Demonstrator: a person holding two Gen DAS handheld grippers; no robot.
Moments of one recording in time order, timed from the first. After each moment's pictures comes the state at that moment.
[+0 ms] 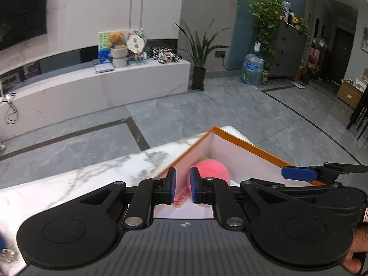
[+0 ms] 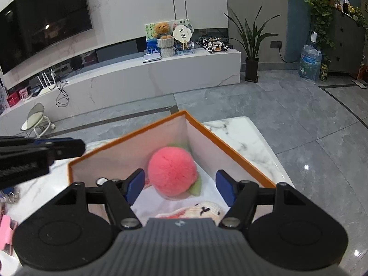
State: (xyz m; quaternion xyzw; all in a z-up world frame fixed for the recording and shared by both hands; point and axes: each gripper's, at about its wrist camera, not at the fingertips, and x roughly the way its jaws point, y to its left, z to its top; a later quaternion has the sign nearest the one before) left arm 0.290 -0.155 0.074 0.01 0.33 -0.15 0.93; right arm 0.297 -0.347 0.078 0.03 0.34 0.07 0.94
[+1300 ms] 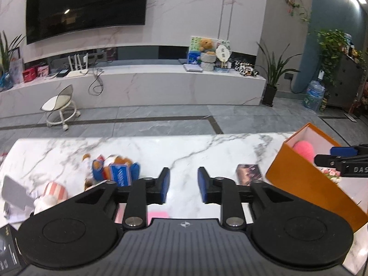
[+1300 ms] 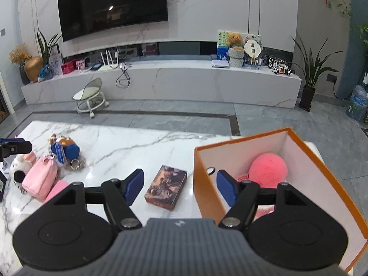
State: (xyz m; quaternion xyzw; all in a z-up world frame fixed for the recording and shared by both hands) left arm 0.151 0.066 0.090 -0.05 0.32 0.01 0.95; right arm 0.222 -0.222 0.105 -0.05 0.32 0.21 0.92
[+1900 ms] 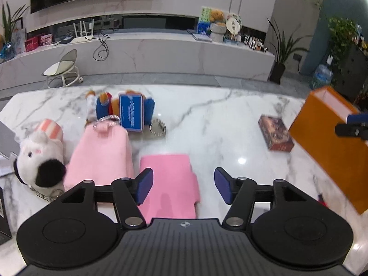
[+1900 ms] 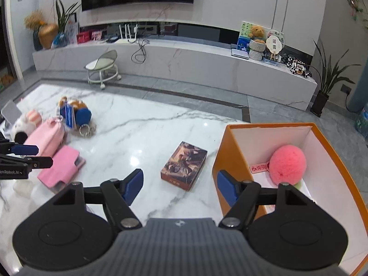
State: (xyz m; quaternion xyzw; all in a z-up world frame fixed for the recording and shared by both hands) left arm 0.131 0.092 -0.004 -0.06 0.38 0.01 0.92; right arm 0.212 -0.184 0.074 -0.13 0.34 0.24 0.90
